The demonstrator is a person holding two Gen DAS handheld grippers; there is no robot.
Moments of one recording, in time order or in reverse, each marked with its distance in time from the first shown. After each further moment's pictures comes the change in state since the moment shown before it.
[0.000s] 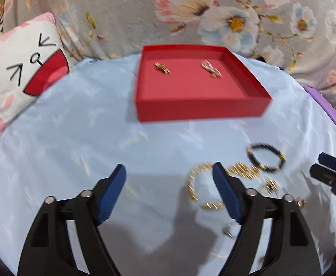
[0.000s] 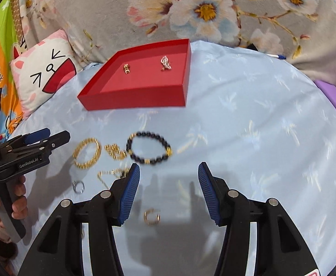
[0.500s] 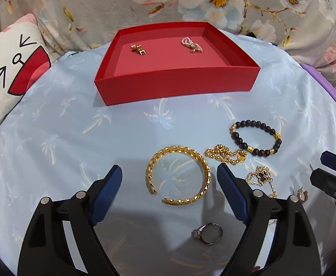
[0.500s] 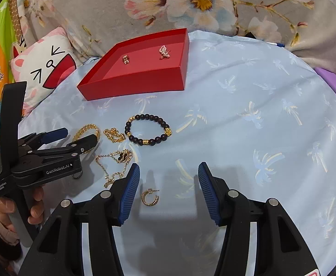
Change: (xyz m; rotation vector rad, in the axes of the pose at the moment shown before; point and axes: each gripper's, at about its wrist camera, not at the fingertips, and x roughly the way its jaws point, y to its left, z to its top) left arm 0.033 -0.039 -0.010 0.070 0.086 -0.003; right arm 0.005 -0.005 -0.017 0.023 0.032 0.023
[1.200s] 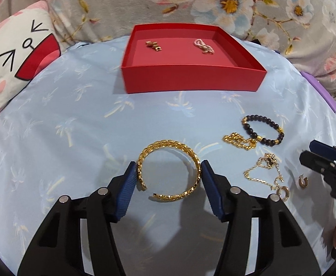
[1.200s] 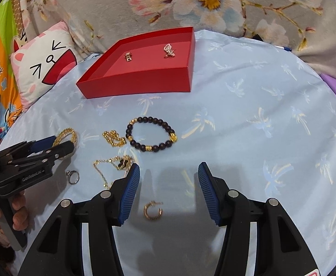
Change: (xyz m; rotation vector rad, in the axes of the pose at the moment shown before) left arm -0.018 0.034 -0.020 -0.073 -0.015 -0.025; right arm 0.017 0.010 0.010 -0.043 0.001 -0.010
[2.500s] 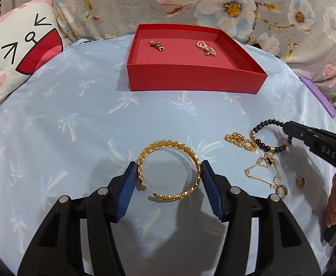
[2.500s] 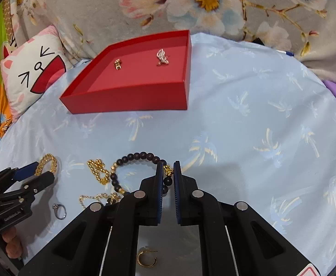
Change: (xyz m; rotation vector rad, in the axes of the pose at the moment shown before) left arm -0.003 0.004 -0.002 -0.020 -0.012 -0.019; right arm 0.026 -0.004 0.032 0.024 -0.023 -0.027
